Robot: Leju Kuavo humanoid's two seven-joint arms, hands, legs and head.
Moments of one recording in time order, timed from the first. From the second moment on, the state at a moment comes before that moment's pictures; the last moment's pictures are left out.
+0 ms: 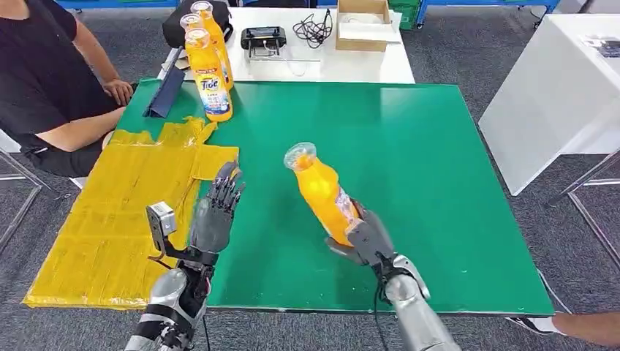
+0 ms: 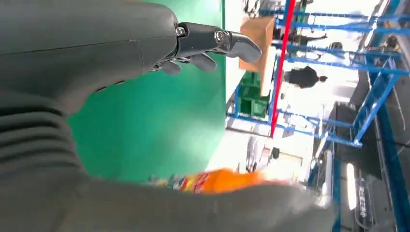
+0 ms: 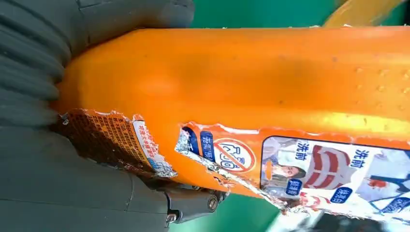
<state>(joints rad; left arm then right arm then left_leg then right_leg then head) -0.15 -0.20 -0.03 -1.27 0.17 -0.33 -0.48 -0.31 0.19 0.23 -0.92 0.41 0.00 -0.43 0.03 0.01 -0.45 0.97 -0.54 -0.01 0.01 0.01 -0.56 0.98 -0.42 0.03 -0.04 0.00</state>
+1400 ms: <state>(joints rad) -0.10 -0.18 -0.19 -1.41 0.20 -0.30 -0.43 -0.32 0.22 0.56 -1.01 0.40 0.02 -0.34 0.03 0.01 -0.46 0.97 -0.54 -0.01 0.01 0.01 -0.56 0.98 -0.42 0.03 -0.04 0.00</state>
